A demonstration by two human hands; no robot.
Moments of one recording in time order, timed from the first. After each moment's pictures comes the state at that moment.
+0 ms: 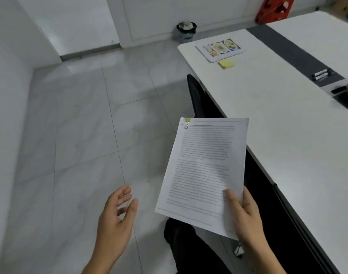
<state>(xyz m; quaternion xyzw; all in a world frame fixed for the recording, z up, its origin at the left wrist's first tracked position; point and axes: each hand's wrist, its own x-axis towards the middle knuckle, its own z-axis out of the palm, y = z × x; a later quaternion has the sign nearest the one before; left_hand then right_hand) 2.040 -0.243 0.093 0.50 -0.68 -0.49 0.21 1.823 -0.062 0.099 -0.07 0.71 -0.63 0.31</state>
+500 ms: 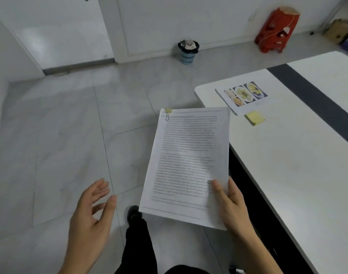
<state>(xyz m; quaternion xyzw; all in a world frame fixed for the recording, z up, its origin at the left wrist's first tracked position) 1.896 -0.655 0.131 0.47 -0.68 -0.48 0.29 1.663 -0.476 0.133 -0.10 0.72 -0.61 0.32</state>
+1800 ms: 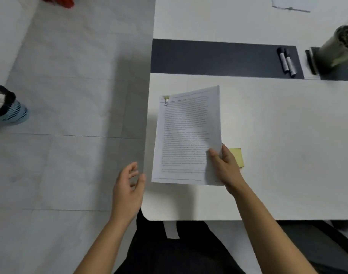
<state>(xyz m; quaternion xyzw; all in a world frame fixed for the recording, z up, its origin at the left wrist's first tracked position) 1.090 -1.013 0.037 0.10 -0.84 -0.51 -0.18 1.118 -0.740 0.036 0.35 0.70 -0.62 0.05</state>
